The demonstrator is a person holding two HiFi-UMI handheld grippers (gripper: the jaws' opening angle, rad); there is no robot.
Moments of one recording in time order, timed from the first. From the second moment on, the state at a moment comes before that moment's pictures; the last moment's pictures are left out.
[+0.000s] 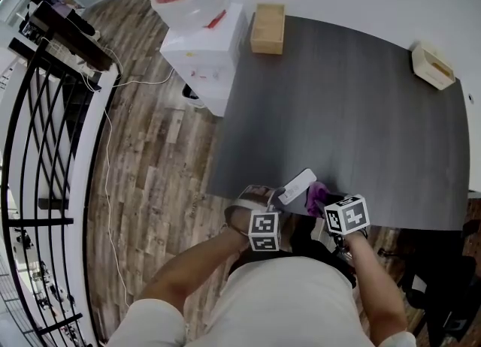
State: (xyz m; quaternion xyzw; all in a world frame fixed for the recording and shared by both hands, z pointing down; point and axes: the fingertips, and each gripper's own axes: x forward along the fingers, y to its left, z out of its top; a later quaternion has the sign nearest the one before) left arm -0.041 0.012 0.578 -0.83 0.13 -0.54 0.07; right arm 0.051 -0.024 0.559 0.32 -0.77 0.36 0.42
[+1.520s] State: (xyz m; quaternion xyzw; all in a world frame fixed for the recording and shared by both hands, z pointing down) left arm -0.038 0.005 0.586 -0.83 0.28 -0.45 -0.16; right arm -0.032 -0.060 0.552 0.11 -0.75 -0.16 0.63
